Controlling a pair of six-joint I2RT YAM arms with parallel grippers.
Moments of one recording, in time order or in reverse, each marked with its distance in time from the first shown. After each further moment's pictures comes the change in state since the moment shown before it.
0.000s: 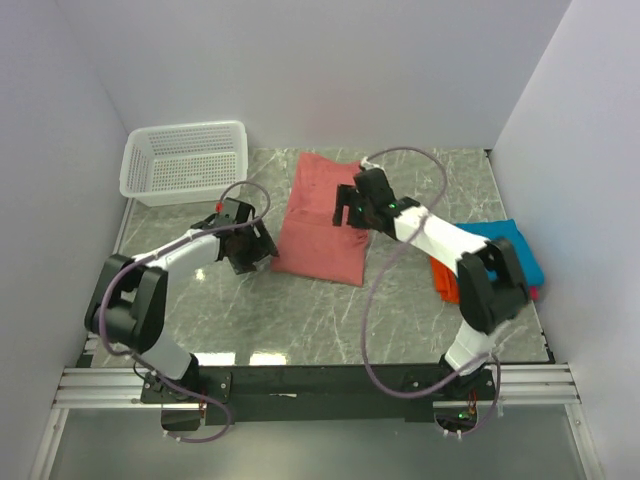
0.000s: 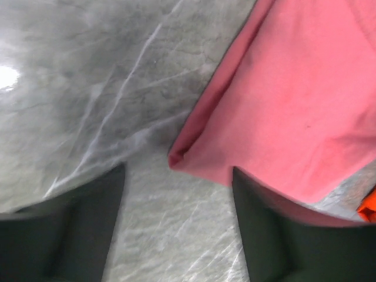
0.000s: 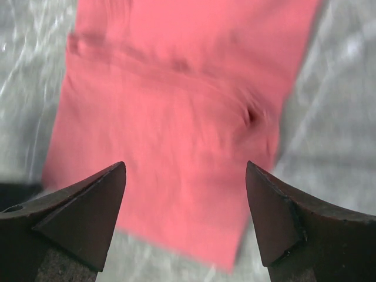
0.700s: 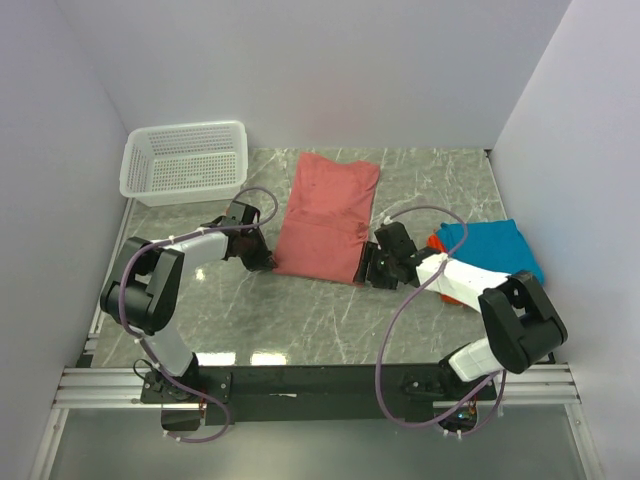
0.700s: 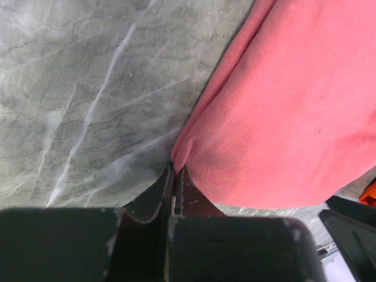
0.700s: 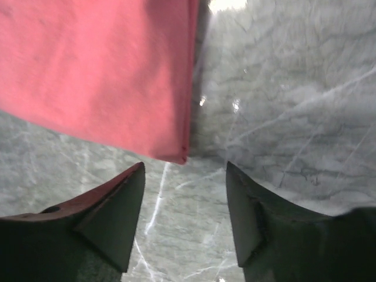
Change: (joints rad) left arm 0.001 0.150 0.001 0.106 0.106 0.021; right arm -0.001 -0.304 -0.548 0.031 -0.159 0.187
